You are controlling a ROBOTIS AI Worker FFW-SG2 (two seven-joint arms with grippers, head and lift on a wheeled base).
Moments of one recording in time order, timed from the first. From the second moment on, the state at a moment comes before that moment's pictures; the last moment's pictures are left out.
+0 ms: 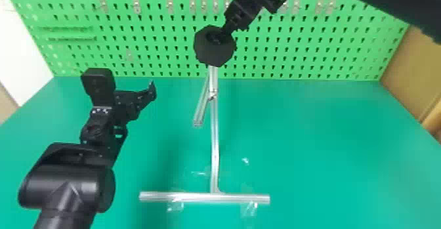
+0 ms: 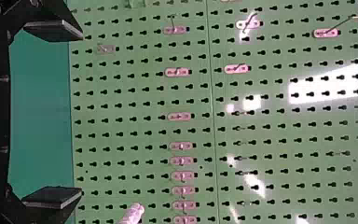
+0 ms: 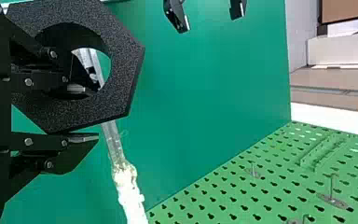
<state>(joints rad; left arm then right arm) -0.12 0.16 0.00 -1.68 0.09 0.20 0.02 -1.55 -0.12 1.23 -0.92 -0.57 0.94 0.79</state>
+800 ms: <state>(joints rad) -0.13 0.16 -0.01 -1.68 0.09 0.20 0.02 -1.54 -0.12 1.23 -0.88 -0.60 0.89 0.79</state>
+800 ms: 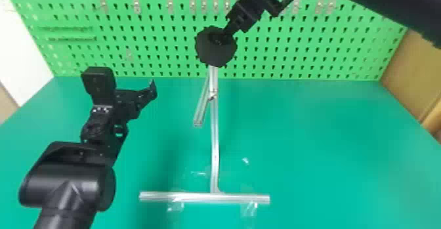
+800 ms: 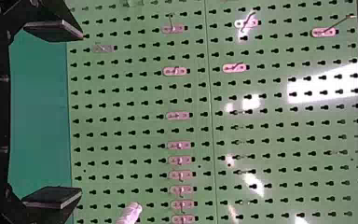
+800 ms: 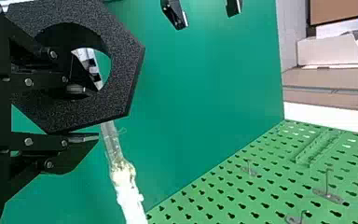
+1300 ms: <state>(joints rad) -0.13 0.16 -0.01 -1.68 0.09 0.20 0.02 -1.53 -0.12 1.25 -0.86 -0.63 0.87 0.78</state>
